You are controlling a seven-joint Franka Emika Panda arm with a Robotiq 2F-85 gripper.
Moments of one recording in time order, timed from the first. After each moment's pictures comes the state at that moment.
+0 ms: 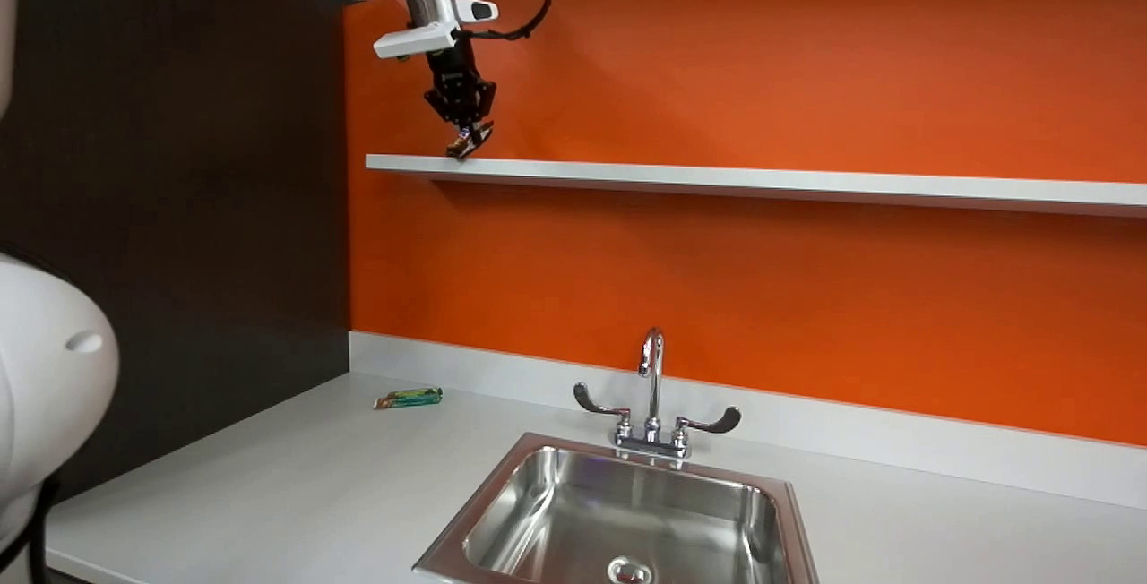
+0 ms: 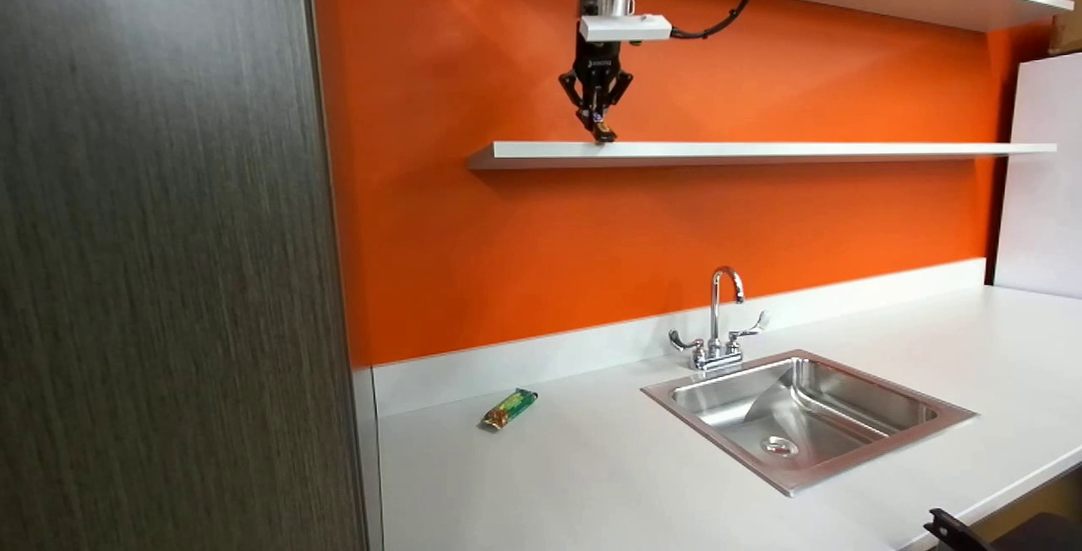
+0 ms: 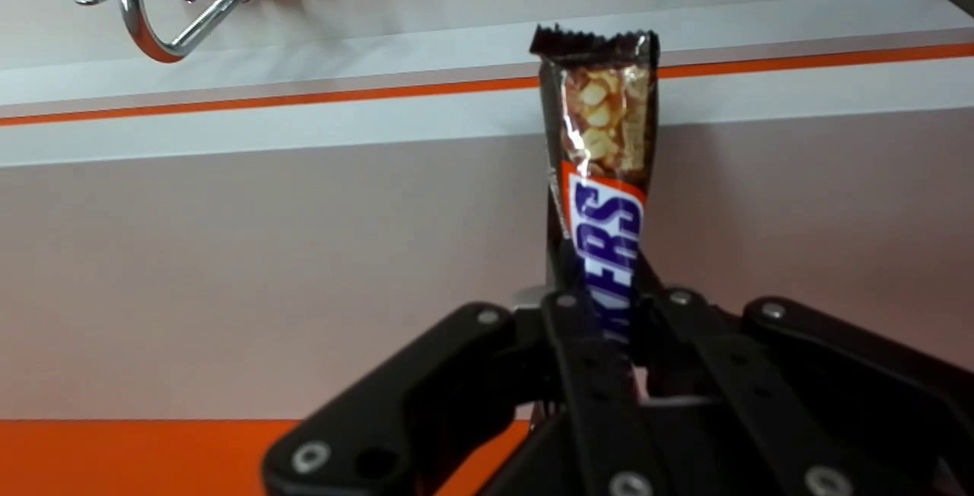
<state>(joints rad) 0.06 0.15 0.10 -1.40 -0.21 1.92 0.24</state>
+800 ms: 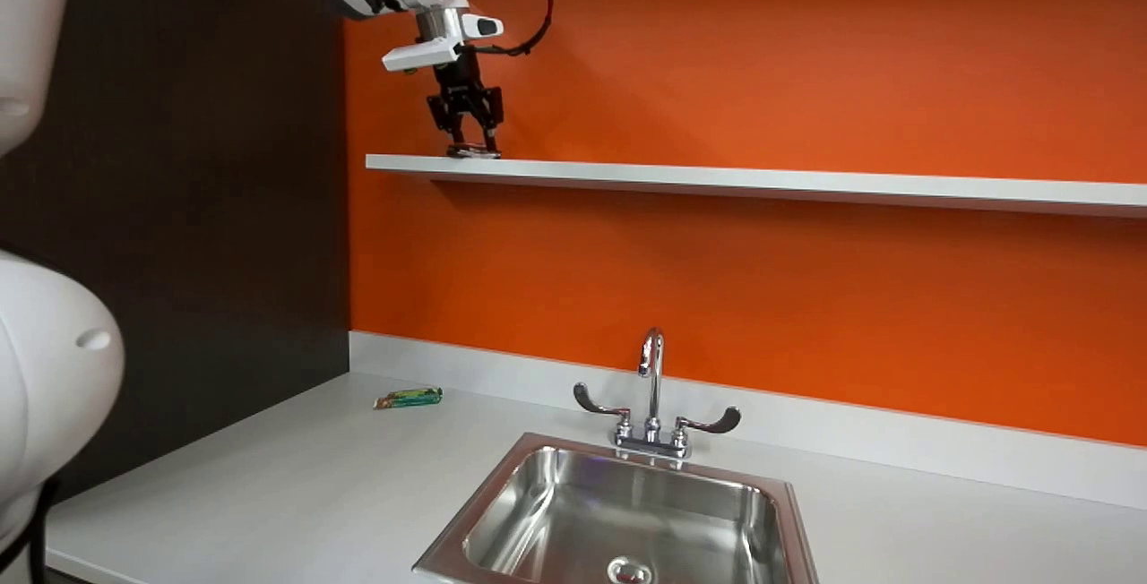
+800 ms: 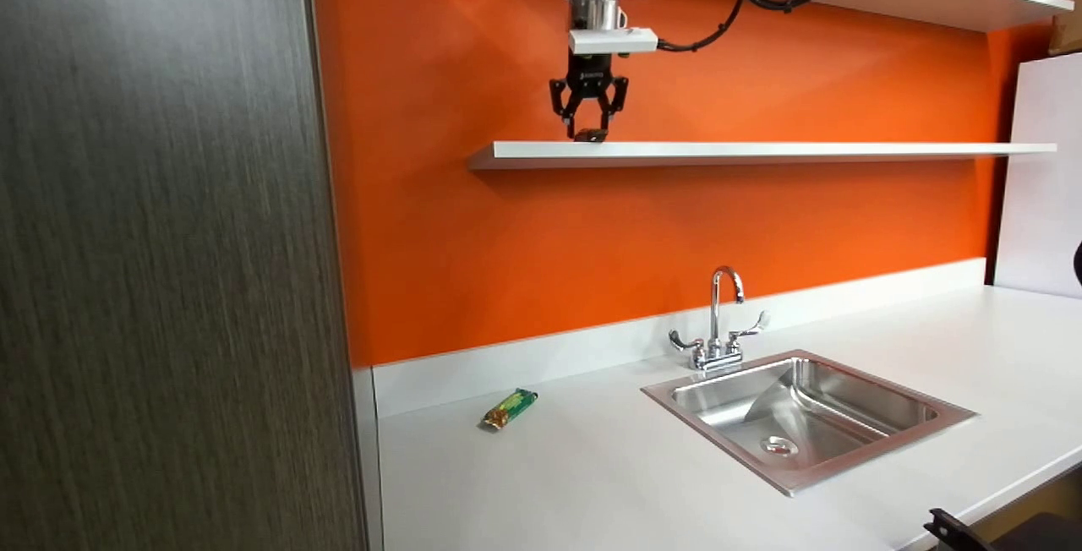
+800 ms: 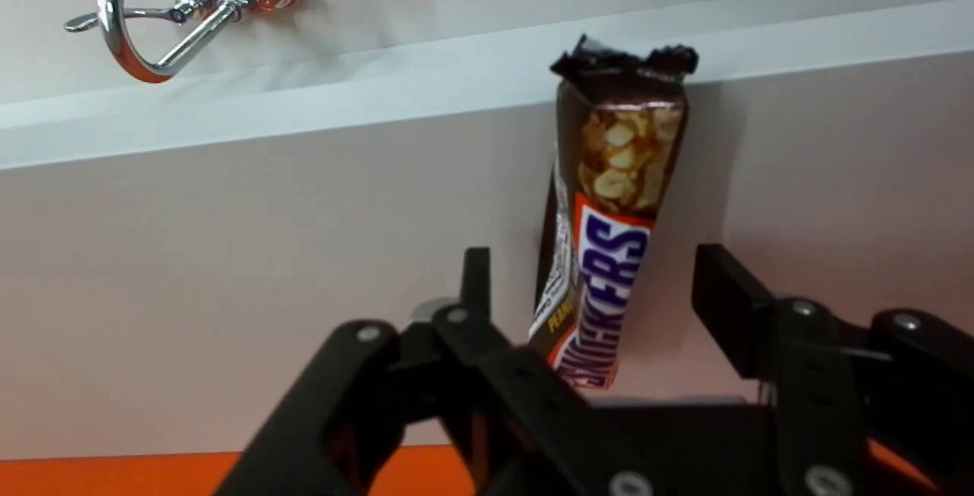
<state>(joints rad) 0.09 0.25 0.08 -1.28 -0.21 1.87 0.28</state>
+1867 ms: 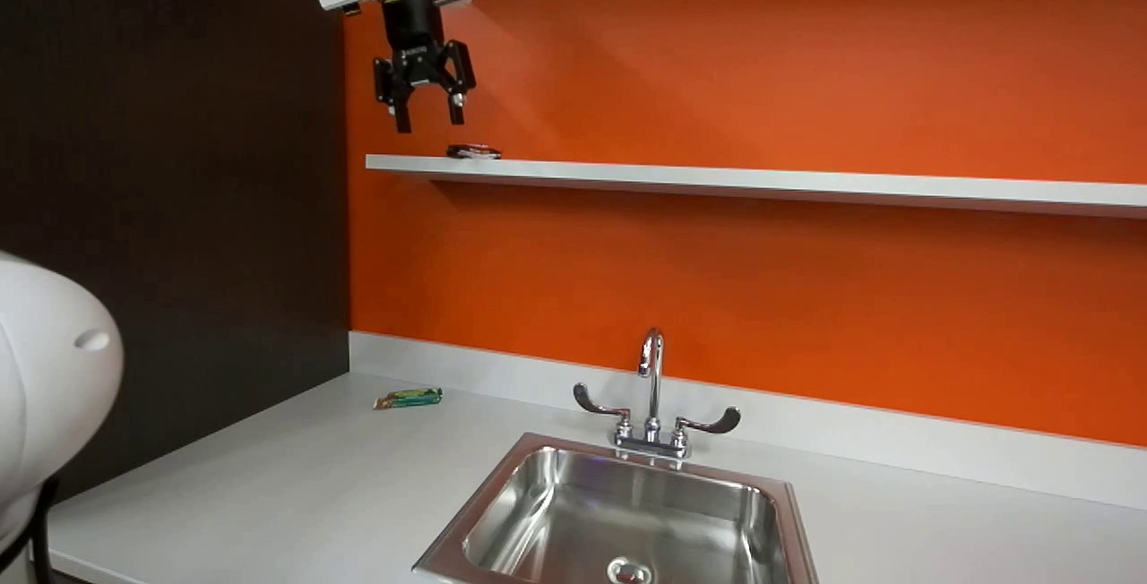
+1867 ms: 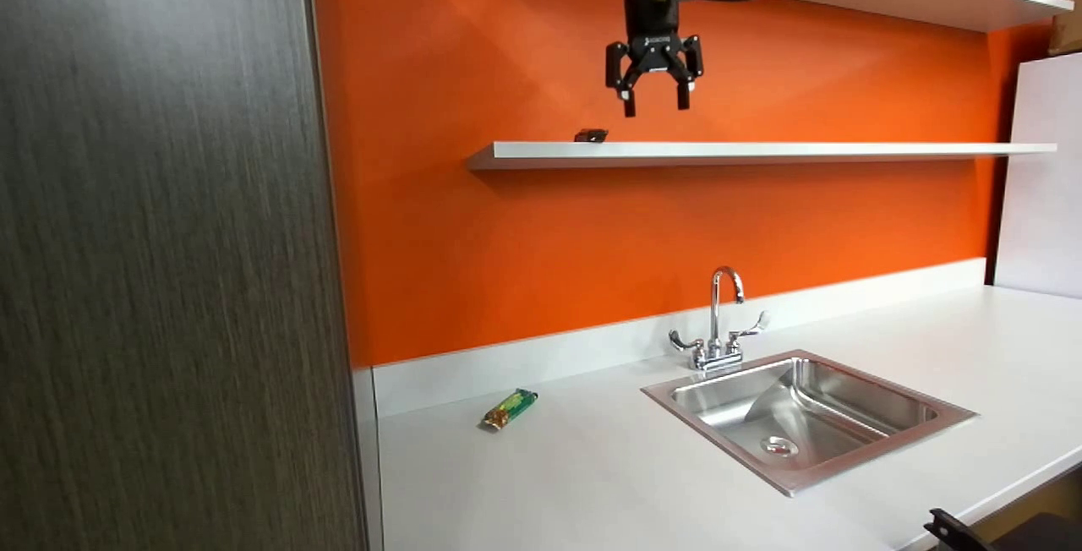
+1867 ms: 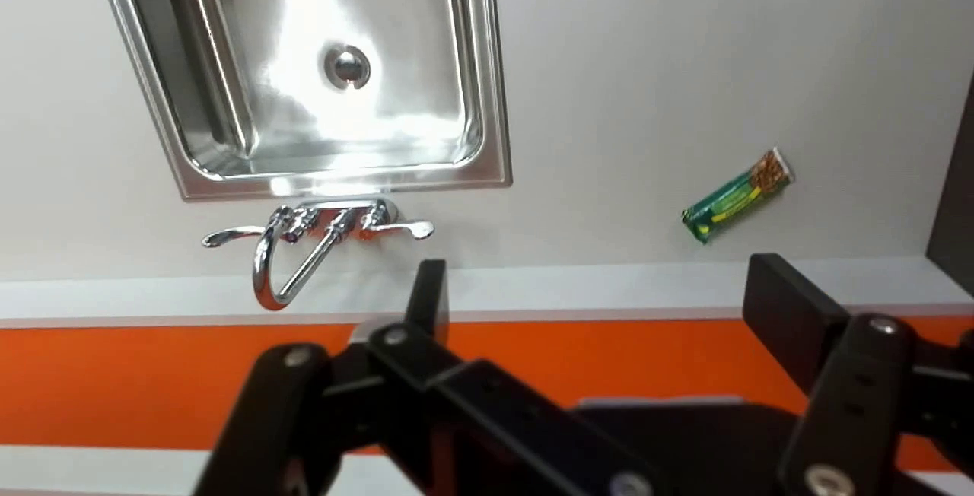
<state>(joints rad) 0.08 -0.15 0.07 -1.68 -0.15 1.61 0.18</state>
